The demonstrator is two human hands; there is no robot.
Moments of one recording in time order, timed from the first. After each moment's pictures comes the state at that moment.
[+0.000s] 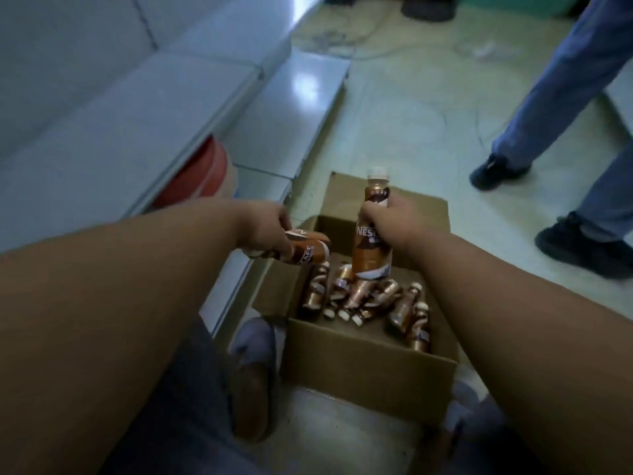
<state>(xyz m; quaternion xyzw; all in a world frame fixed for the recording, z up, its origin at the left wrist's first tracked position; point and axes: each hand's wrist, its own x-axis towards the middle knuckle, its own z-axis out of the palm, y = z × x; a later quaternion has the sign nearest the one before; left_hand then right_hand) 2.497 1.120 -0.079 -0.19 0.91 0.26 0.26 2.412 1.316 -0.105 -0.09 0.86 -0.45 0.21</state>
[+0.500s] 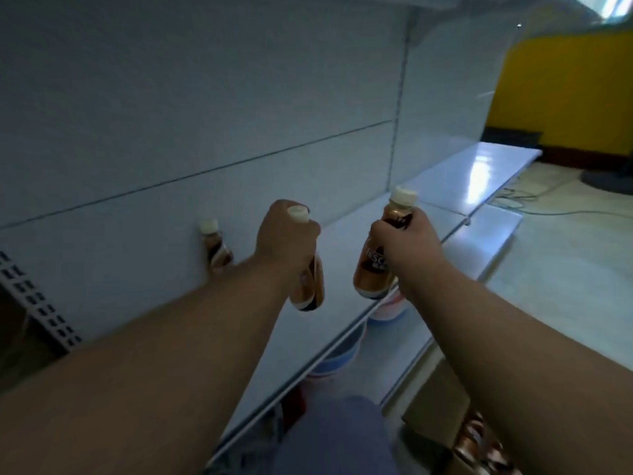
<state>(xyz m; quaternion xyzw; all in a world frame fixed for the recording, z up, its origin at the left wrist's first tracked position) 2.719 0.940 0.057 -0.41 0.71 0.42 -0.39 2.595 1.043 0.048 -0.25 0.71 -0.64 0.16</state>
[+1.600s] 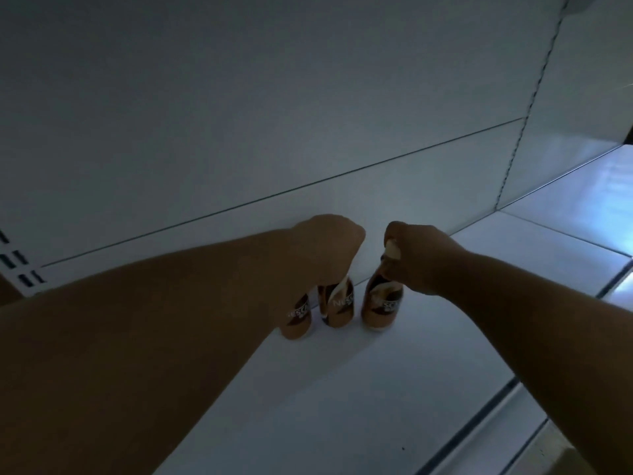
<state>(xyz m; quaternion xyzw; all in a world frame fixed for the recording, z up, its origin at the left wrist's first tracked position) 2.730 0.787 0.069 -0.28 0.95 -0.09 0.03 2.594 0.873 0.051 -0.58 0.79 -0.16 0.10</state>
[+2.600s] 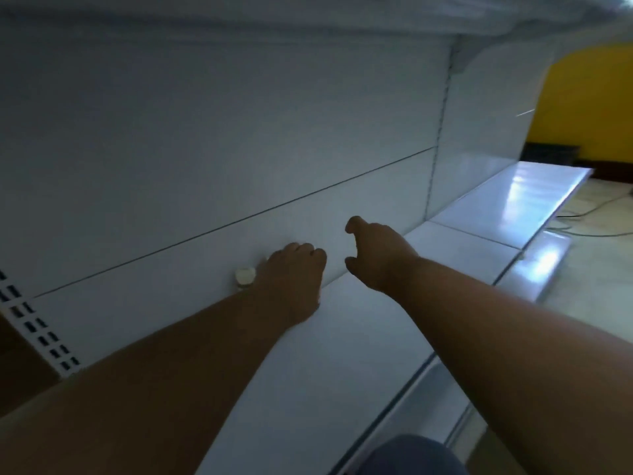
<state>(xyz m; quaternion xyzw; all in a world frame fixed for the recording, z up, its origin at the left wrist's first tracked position) 2.748 0.856 0.065 -0.28 0.95 -0.10 -0.10 2.606 0.929 0.086 -0.57 0.79 -0.21 0.02</state>
